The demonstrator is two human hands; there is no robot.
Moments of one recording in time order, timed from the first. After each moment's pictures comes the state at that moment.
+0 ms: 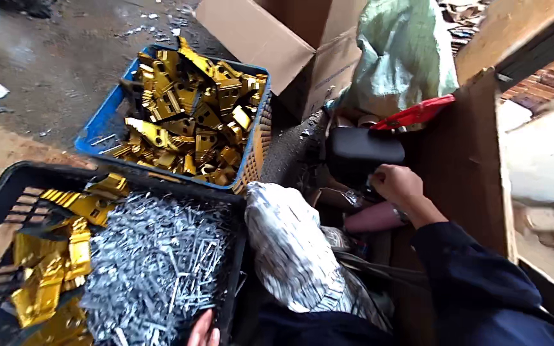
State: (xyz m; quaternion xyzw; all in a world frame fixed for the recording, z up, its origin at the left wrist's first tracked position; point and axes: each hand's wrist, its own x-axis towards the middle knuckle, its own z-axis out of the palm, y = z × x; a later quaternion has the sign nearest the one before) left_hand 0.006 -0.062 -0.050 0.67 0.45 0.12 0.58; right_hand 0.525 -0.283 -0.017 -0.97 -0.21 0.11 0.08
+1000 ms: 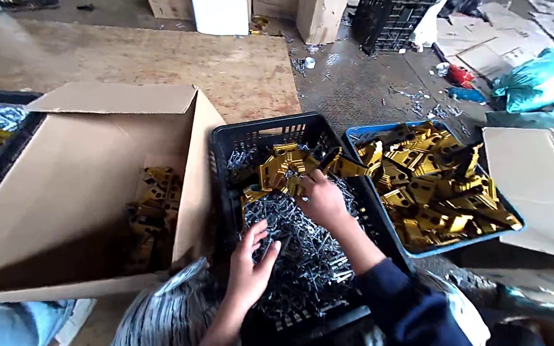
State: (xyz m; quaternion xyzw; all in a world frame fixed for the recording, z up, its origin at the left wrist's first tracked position) left_hand -0.039 0.025 -0.019 0.55 0.56 0.48 0.40; right_hand 0.147 0.163 0.028 -0.57 -0.80 0.12 0.13
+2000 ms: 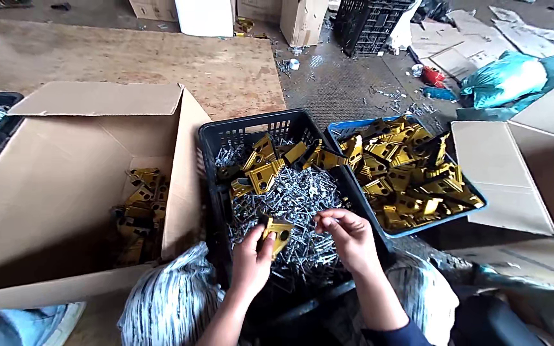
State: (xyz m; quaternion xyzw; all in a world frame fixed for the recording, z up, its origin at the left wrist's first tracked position) left_hand -0.013 0.004 -0.009 0.56 0.58 0.45 0.38; right_hand 0.202 0.033 0.030 -0.38 -0.57 0.45 0.56
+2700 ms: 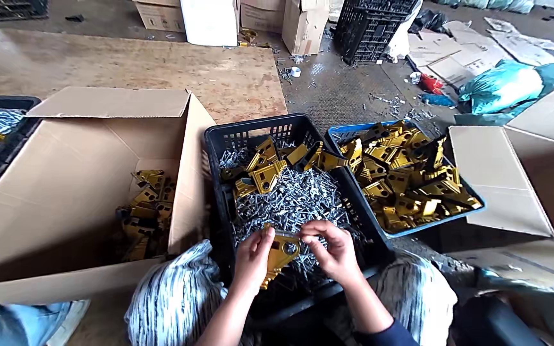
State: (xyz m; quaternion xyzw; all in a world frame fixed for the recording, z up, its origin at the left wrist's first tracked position) left_hand -0.012 -0.008 0.005 0.41 0.51 0.54 0.52; right_hand 0.181 0.019 0.011 -0.32 -0.73 0.31 0.52
